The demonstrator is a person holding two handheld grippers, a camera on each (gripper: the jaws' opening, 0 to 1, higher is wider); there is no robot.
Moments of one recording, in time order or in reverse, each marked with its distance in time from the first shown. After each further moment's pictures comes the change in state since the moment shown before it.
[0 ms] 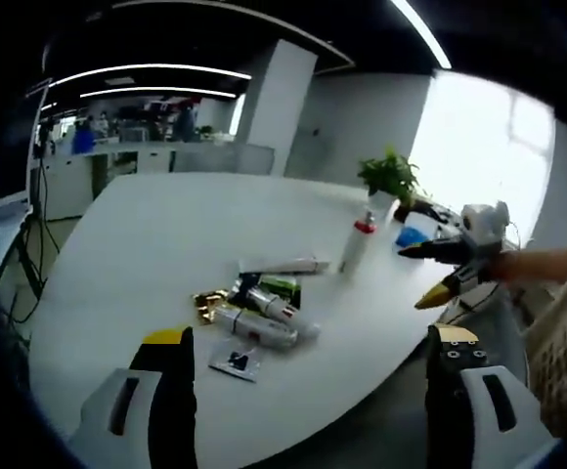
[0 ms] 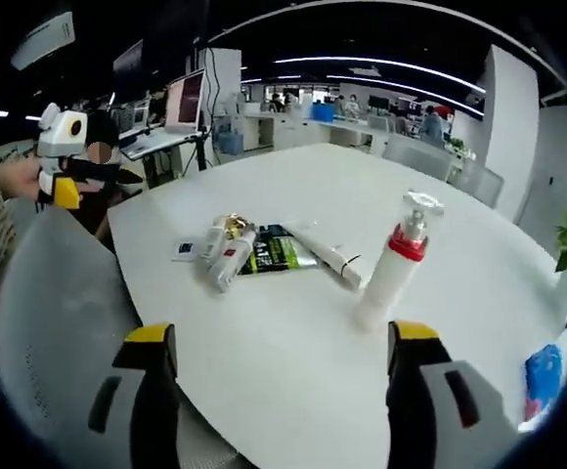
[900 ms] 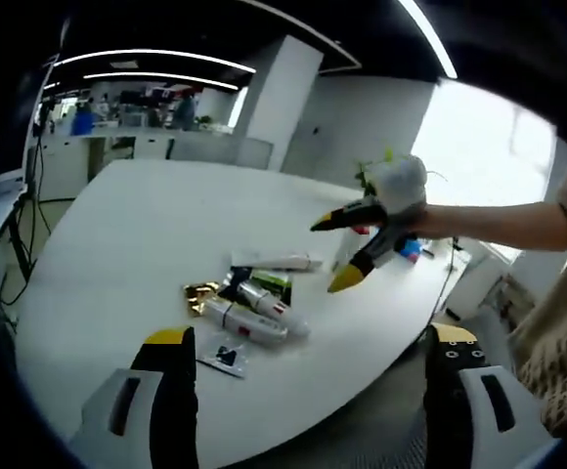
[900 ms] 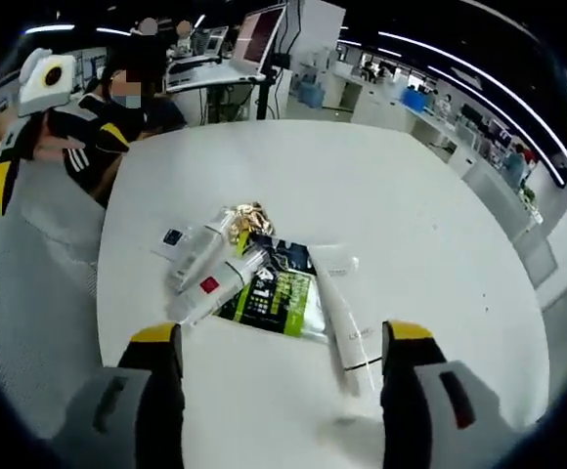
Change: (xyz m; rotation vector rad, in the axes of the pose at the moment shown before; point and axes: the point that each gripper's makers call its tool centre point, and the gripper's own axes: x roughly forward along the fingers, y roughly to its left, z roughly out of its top) left arm 0.002 -0.001 -0.001 -0.079 0.012 -0.048; right arm 0.122 -0.022 0.054 -0.325 0.241 0.204
